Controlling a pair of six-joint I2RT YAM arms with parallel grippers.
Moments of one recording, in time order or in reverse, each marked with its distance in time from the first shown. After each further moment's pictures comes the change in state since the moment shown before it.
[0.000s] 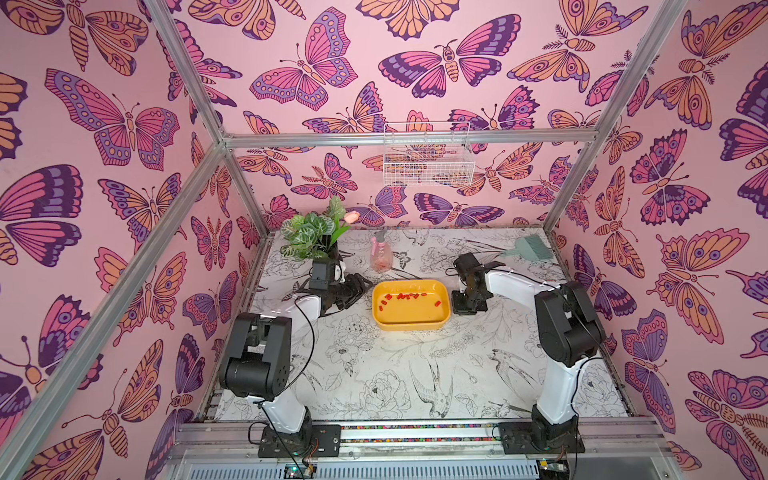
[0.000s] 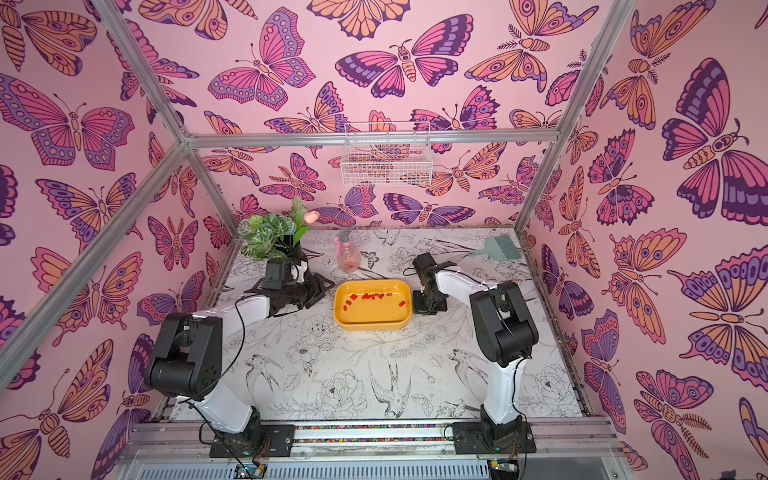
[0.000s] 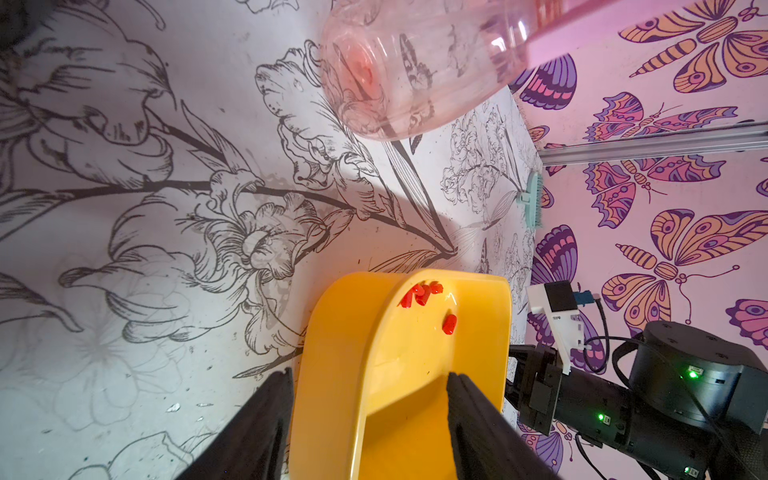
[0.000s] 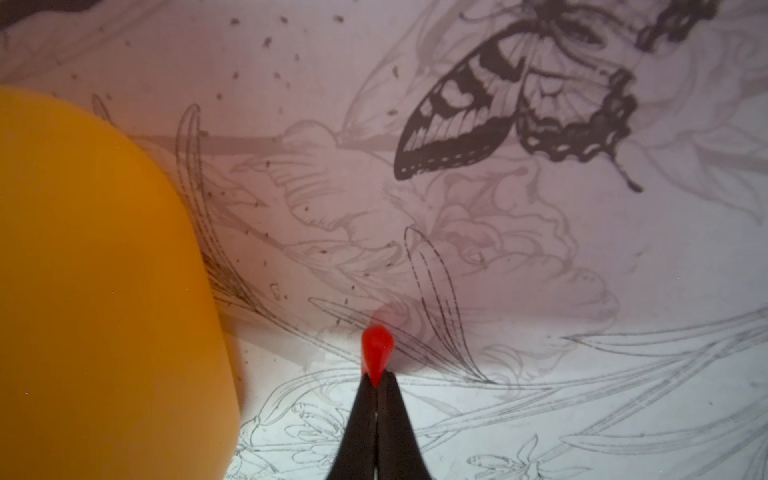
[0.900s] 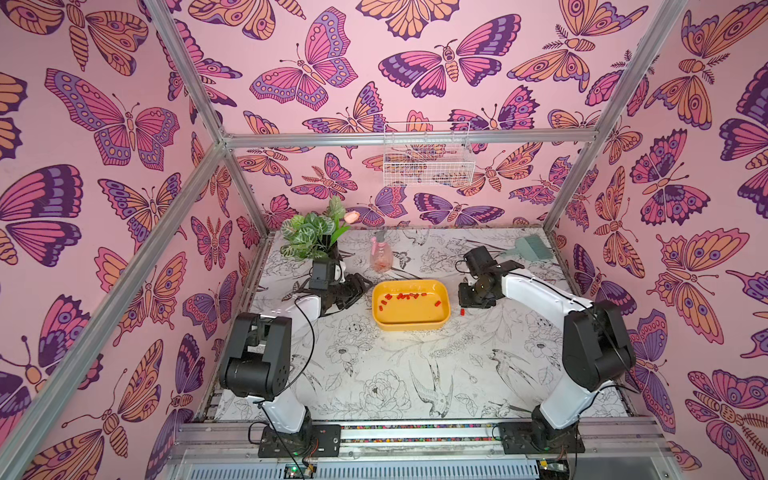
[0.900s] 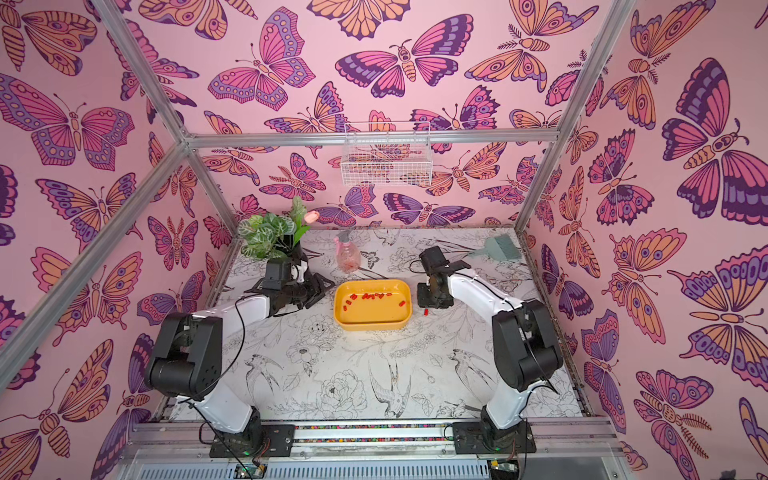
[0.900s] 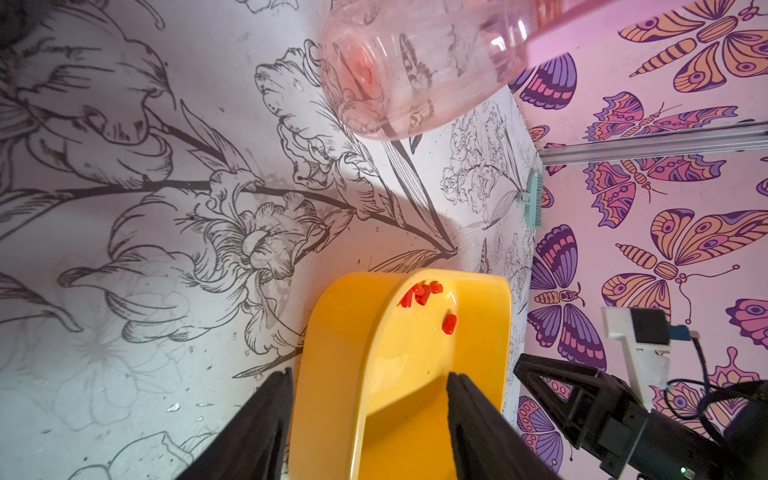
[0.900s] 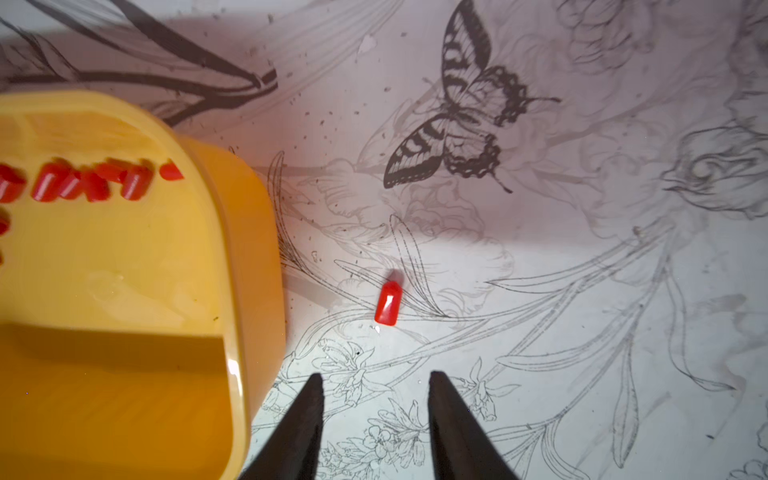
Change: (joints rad) left arm -0.001 0.000 0.000 0.000 0.000 0.000; right arm -0.003 -0.243 -0.078 0.037 0.055 0.011
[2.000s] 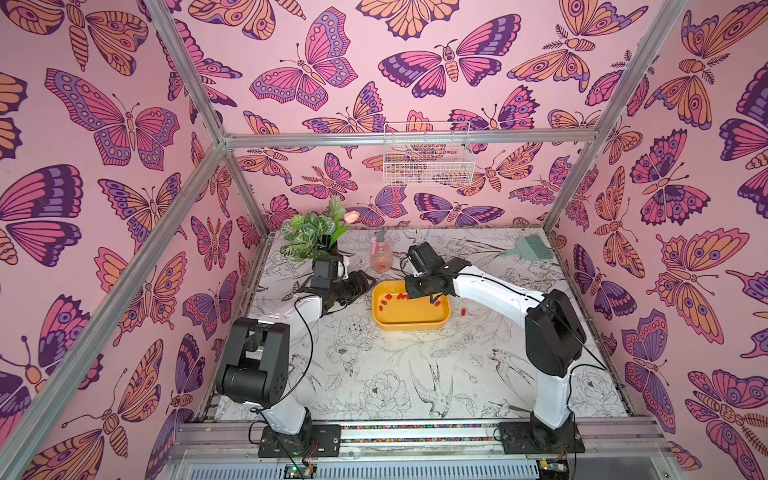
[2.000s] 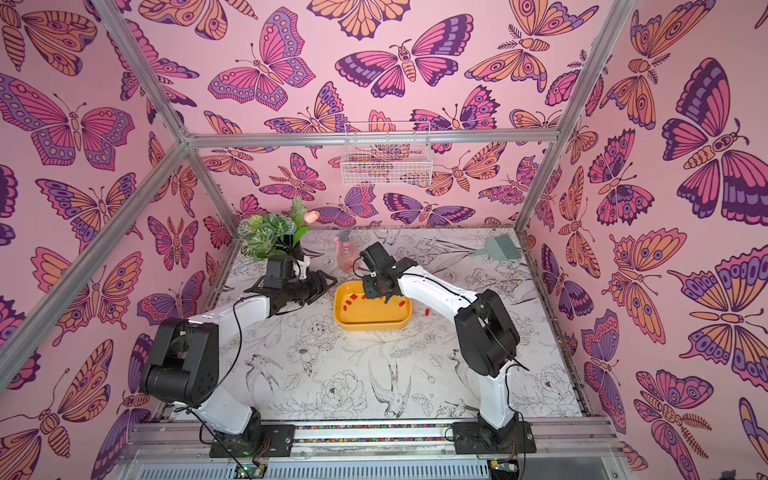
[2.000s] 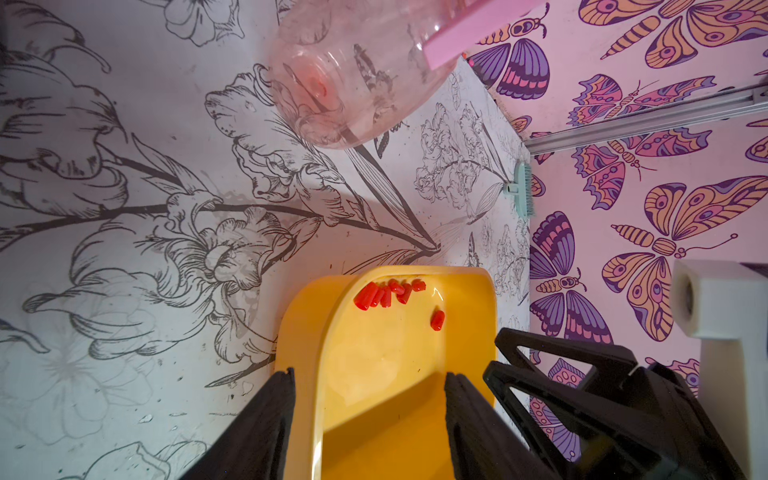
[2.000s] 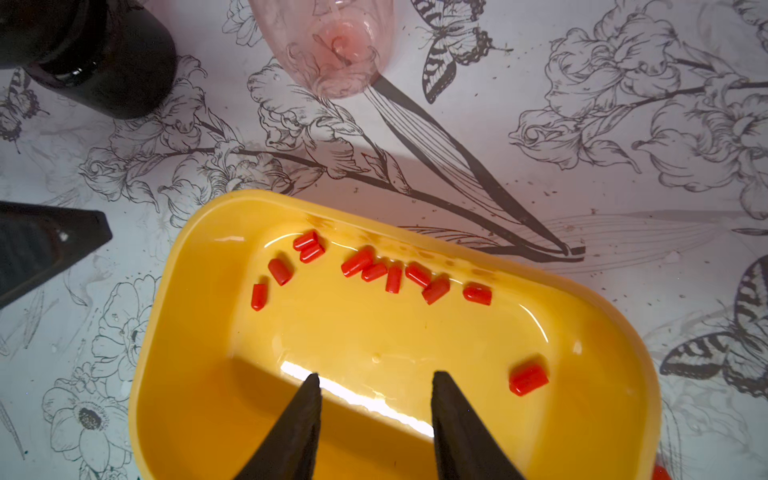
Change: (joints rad) left arm -0.032 -0.042 0.016 -0.006 -0.026 0.052; right arm 0.322 0.273 0.359 0.132 0.065 0.010
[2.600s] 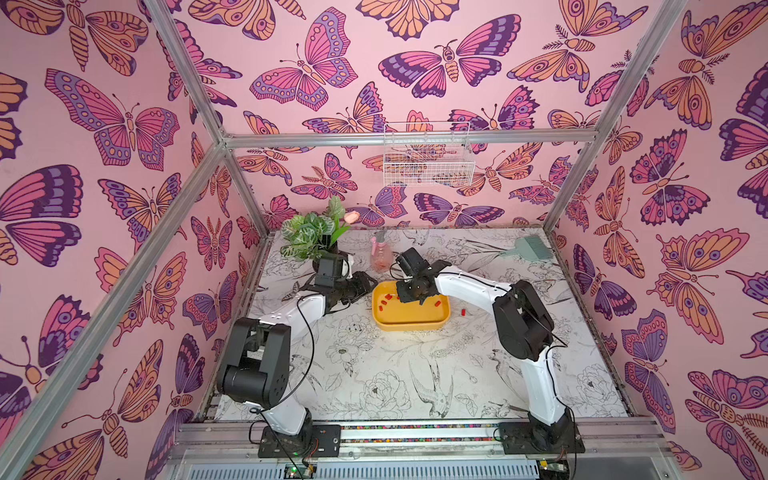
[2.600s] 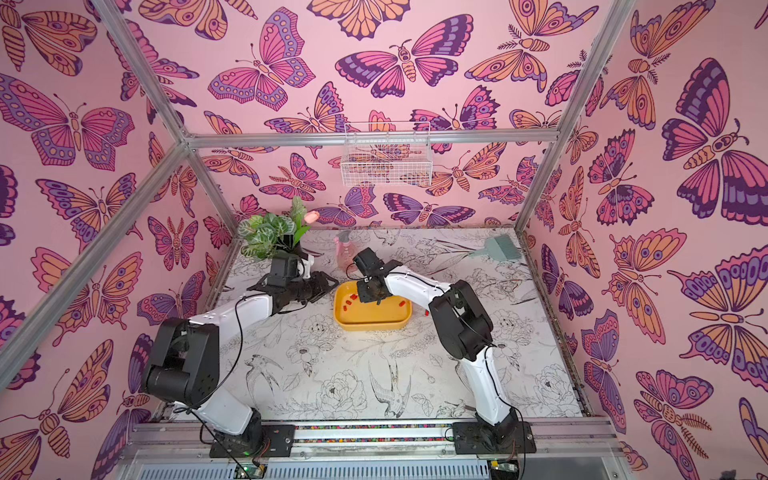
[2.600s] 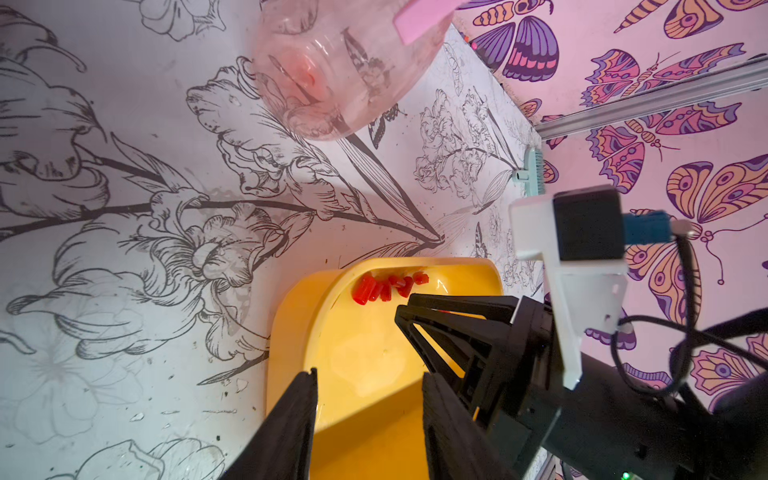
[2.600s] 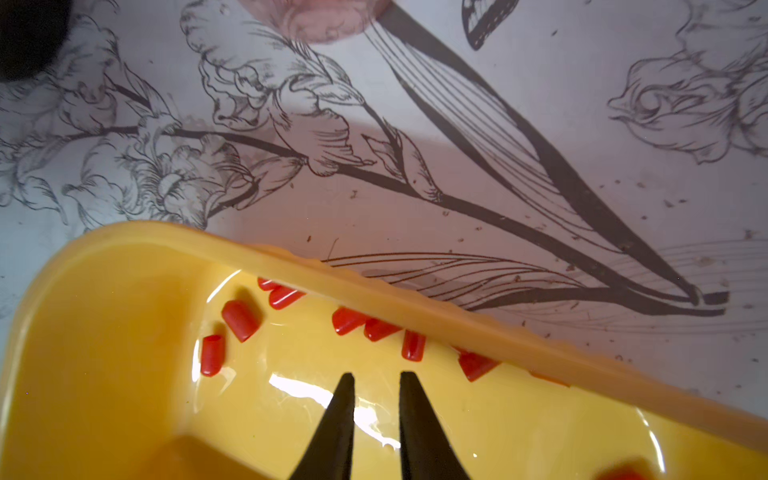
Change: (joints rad) left arm -0.034 0.000 0.034 -0.062 -0.038 0.038; right arm 0.000 0.216 0.110 -0.002 -0.035 0.006
